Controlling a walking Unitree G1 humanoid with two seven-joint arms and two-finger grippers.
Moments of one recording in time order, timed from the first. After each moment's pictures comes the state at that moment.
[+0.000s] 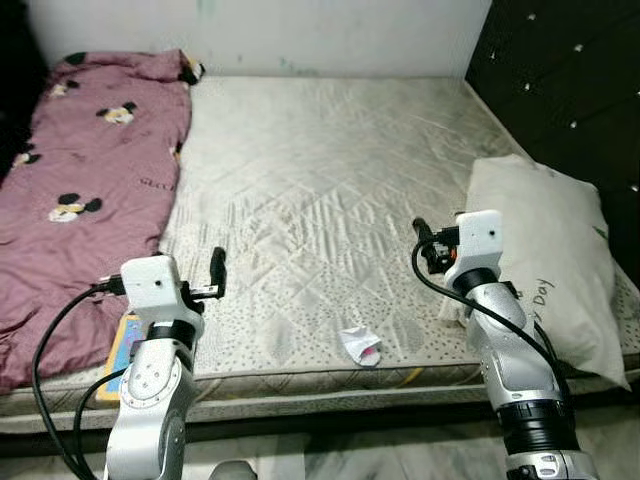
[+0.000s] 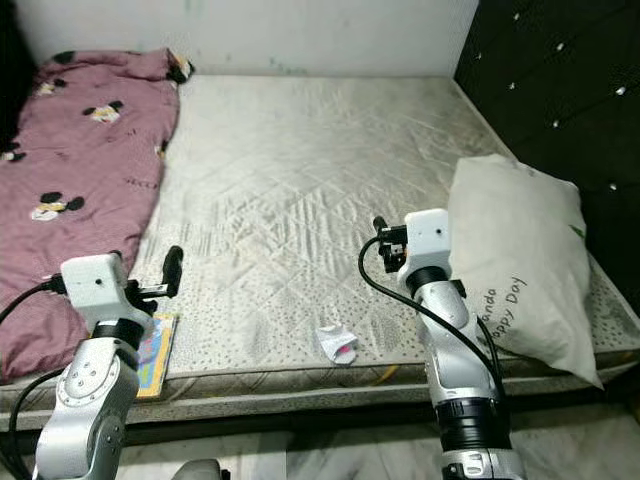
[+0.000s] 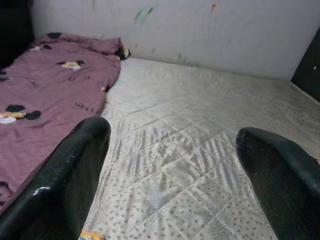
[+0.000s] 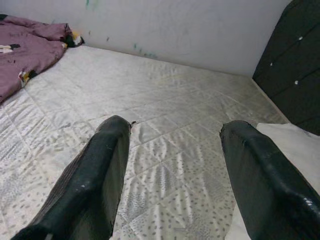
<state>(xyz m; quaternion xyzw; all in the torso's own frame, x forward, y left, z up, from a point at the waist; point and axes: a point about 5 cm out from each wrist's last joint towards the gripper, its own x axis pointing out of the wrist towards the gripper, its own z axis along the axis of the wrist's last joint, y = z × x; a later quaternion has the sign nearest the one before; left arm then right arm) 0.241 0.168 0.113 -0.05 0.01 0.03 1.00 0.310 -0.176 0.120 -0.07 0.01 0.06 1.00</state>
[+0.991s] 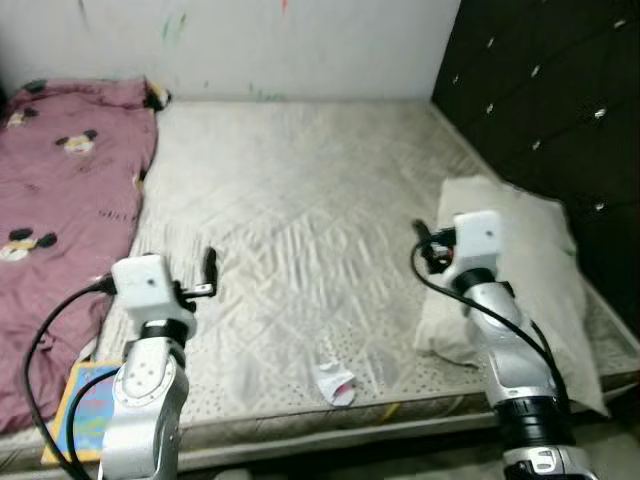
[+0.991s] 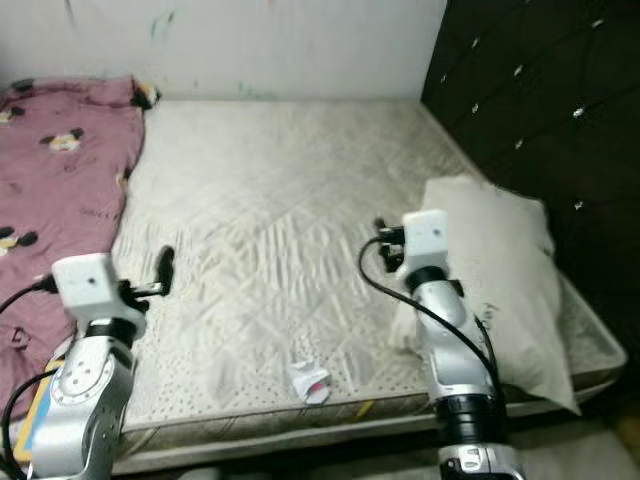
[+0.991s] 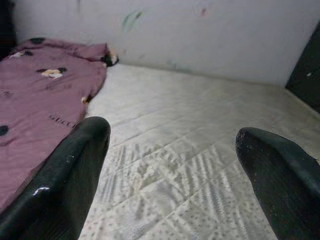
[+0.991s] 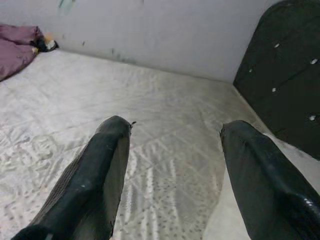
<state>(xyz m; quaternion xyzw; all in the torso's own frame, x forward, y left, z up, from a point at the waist) 0.242 0.173 0.112 -0.06 0.01 0.05 1.00 0.314 -0.176 0.119 -0.07 0.01 0.06 1.00</state>
